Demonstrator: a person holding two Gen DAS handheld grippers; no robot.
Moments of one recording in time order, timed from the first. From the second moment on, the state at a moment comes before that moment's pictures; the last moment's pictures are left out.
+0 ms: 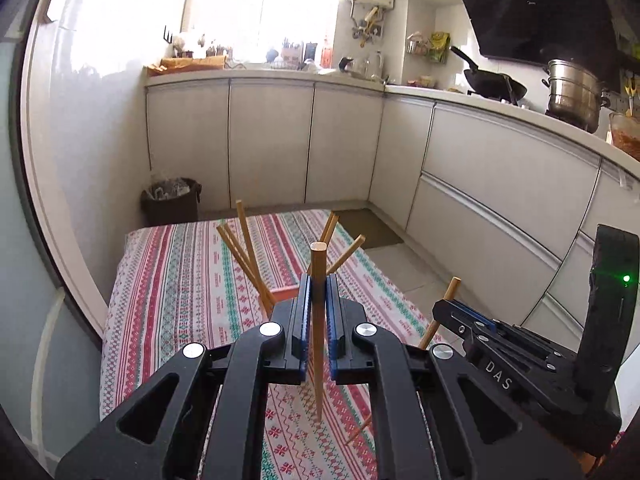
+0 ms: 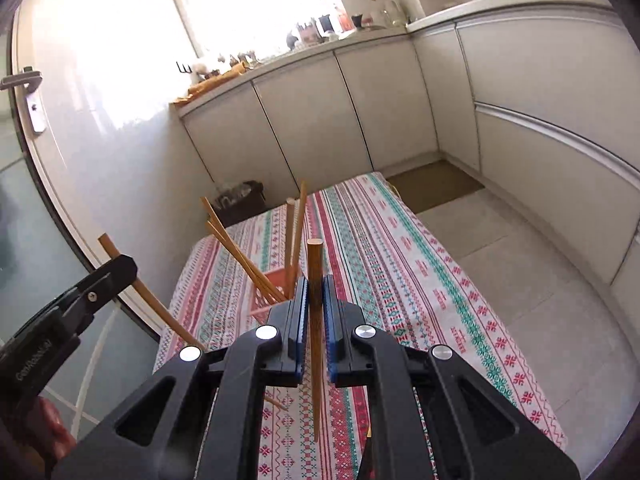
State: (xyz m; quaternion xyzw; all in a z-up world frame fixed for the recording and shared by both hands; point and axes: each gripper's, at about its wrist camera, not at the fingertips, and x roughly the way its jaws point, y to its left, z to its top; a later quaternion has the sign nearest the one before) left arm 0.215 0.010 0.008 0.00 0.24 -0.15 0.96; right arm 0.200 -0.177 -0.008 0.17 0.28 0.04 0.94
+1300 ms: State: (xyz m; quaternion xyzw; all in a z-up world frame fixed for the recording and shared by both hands) left arm 0.327 0.031 0.028 -0.05 0.23 -0.09 0.97; right arm 0.325 -0.152 0.040 0.14 0.21 0.07 0.97
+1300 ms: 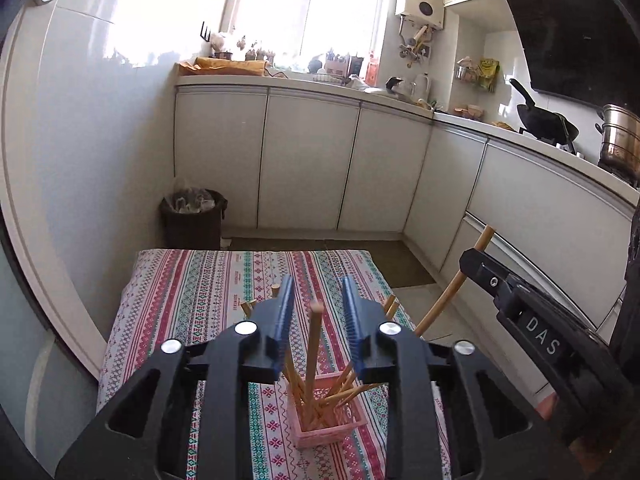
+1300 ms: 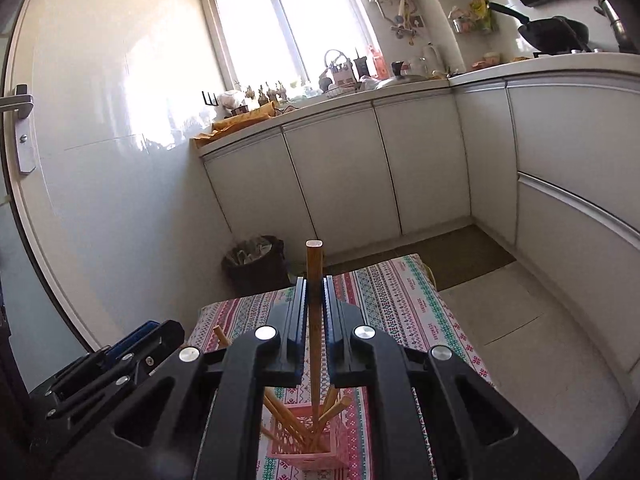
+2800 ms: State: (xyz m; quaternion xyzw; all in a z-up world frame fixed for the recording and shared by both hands) left arm 0.255 0.060 0.079 -0.06 0.15 -0.04 0.99; right arm 0.268 -0.173 0.061 0.15 0.17 0.04 0.97
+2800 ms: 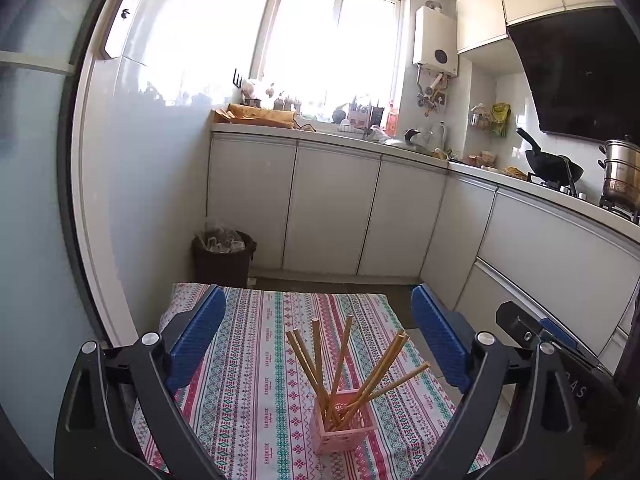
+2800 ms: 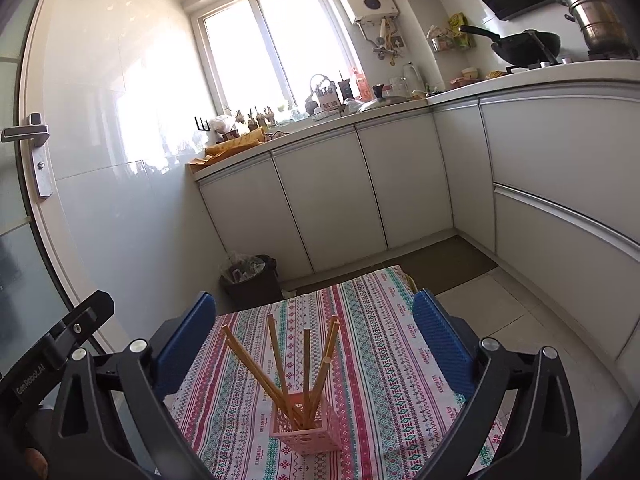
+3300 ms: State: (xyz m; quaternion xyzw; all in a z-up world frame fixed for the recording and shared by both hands) left arm 0.237 0.056 0.087 -0.04 0.16 -0.04 0.99; right arm 0.248 -0.186 0.069 0.15 0.17 0.03 0.97
